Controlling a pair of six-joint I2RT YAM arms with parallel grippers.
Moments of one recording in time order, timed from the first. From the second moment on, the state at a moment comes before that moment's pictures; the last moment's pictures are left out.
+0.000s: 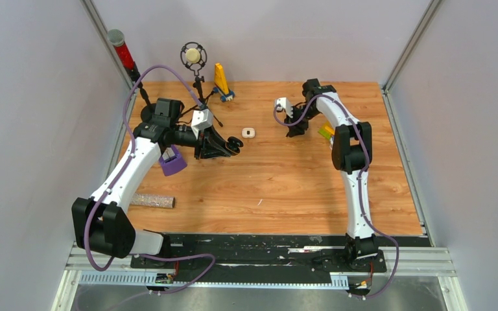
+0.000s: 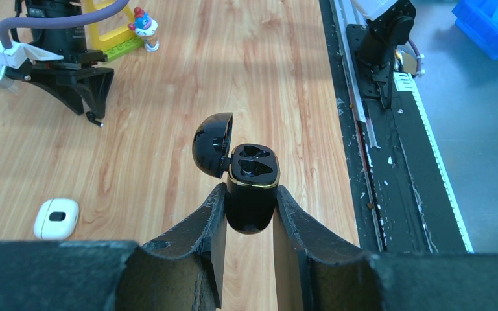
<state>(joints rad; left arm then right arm) -0.23 1.36 1.19 -0.66 1.30 0.74 0.18 2.50 2.22 -1.07 -0.62 -1.24</state>
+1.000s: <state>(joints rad) -0.23 1.36 1.19 -0.66 1.30 0.74 0.18 2.50 2.21 -1.05 -0.65 -1.27</state>
